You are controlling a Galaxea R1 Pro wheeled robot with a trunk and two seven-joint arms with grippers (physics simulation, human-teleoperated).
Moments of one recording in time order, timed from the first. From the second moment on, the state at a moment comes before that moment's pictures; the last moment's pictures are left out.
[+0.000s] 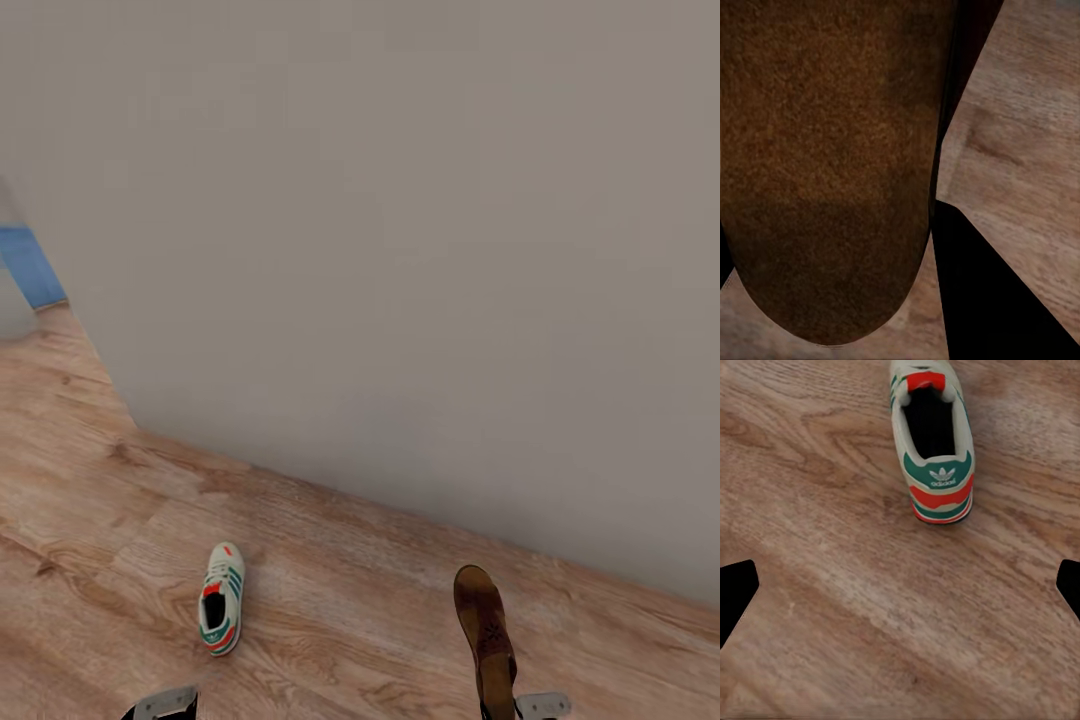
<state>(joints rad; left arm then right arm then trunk) -0.28 0.12 -0.02 -0.23 0.18 -0.46 0.08 -0.29 -0.05 -0.01 -0.22 0.06 -0.45 0.00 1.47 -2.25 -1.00</state>
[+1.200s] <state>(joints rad) -0.28 0.12 0.04 -0.23 0.18 -0.46 0.08 -0.29 -0.05 -0.01 -0.22 0.06 -0.45 0.00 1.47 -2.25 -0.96</state>
